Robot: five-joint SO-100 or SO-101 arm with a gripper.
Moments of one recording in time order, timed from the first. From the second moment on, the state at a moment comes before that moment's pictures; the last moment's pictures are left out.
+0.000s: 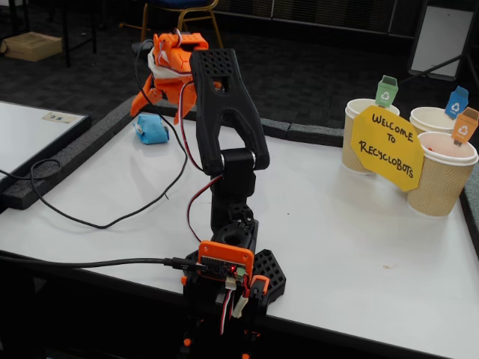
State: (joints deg) arm -36.7 39.1 35.2 73.5 -74.4
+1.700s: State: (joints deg) arm -37.3 38.1 23.6 90.1 -64.4
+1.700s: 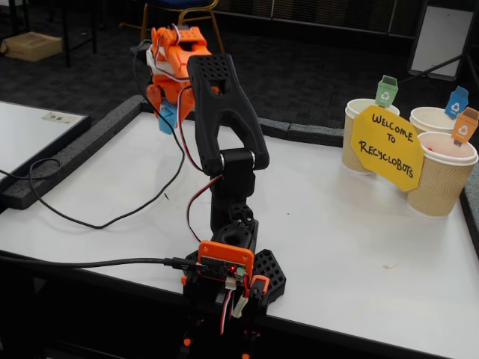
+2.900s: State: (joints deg) arm -10.5 154.0 113.5 85.9 -29.6
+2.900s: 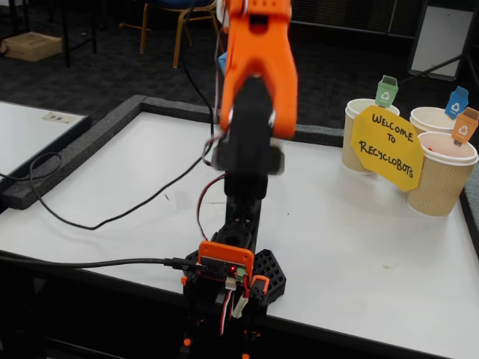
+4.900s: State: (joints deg) arm 32.8 97.3 80.9 57.5 -20.6
